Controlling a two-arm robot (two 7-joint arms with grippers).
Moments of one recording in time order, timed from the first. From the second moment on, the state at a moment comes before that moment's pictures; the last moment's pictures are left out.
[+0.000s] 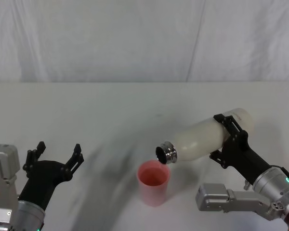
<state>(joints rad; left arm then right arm) 0.27 0.24 0.04 -1.85 -0.25 -0.02 -0.02 0.15 0.46 -0.51 -1.62 -0.90 -0.08 -0.05</state>
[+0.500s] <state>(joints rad) 0.27 0.24 0.04 -1.85 -0.25 -0.02 -0.02 0.15 0.47 -0.52 -1.62 -0.90 -0.08 -0.05</state>
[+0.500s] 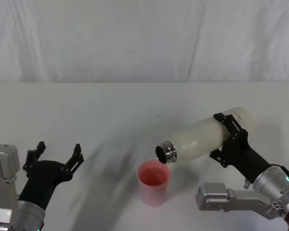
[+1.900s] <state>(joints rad) 0.27 0.24 0.04 -1.85 -0.25 -0.02 -0.02 0.16 0.48 -0.54 -1.62 -0.94 -0.08 -0.06</state>
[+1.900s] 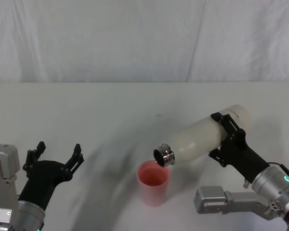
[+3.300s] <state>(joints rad) 0.27 0.24 0.04 -1.85 -0.25 -0.02 -0.02 0.18 0.50 -0.56 -1.61 -0.98 -0.07 -0.08</state>
